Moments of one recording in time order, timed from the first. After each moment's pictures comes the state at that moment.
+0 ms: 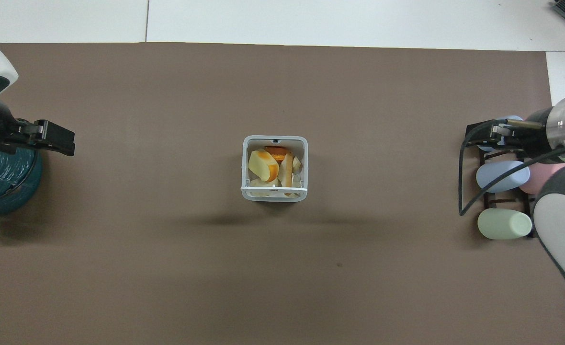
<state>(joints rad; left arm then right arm) -0.17 0.06 0.04 -1.47 0.01 1.50 -0.03 0.07 -0.05 0.00 -1.73 -0.04 1.79 0.28</state>
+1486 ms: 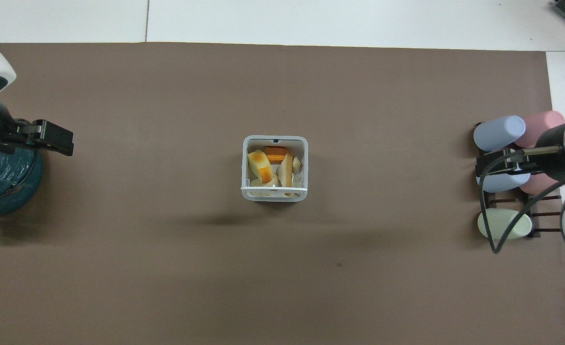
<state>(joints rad) -0.16 0.06 0.04 -1.47 0.01 1.50 -0.03 0.02 -0.07 0.03 -1.70 -0.01 1.62 0.03</state>
